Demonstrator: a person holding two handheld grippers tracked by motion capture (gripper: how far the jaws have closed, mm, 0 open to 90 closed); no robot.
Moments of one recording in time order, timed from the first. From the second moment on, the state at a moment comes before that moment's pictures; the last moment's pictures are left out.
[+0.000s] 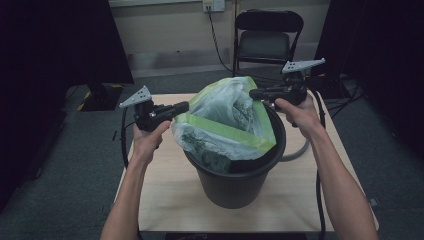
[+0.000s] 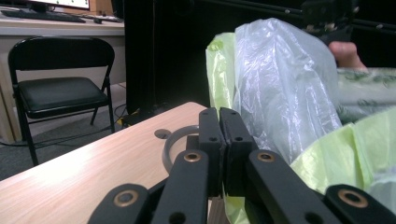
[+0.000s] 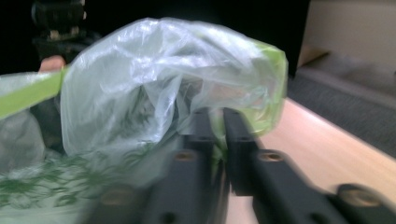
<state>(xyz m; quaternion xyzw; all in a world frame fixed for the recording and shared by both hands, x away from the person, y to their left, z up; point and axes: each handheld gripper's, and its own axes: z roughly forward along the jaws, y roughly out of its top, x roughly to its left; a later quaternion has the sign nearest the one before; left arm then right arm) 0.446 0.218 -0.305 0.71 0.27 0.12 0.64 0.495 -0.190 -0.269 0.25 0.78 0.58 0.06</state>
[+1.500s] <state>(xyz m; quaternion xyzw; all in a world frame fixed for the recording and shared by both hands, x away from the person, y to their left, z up) 0.397 0.240 -0.314 0.68 0.26 0.10 0.68 0.486 -0.214 -0.276 0.30 0.72 0.61 0.13</state>
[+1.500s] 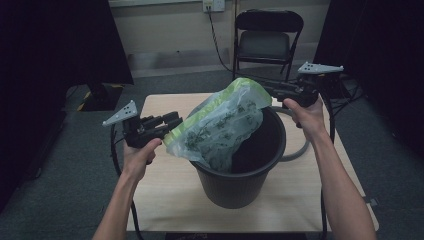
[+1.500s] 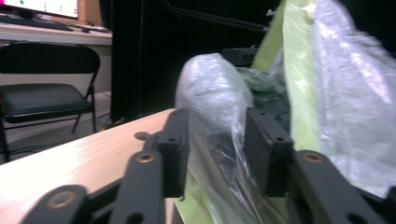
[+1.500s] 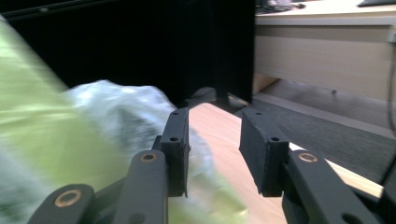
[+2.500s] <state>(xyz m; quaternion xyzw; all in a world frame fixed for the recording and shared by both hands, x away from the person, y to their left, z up) 0.435 0.211 -0.302 0.70 0.26 0.06 0.66 0.468 -0.212 -0.269 0.28 0.74 0.60 0.13</state>
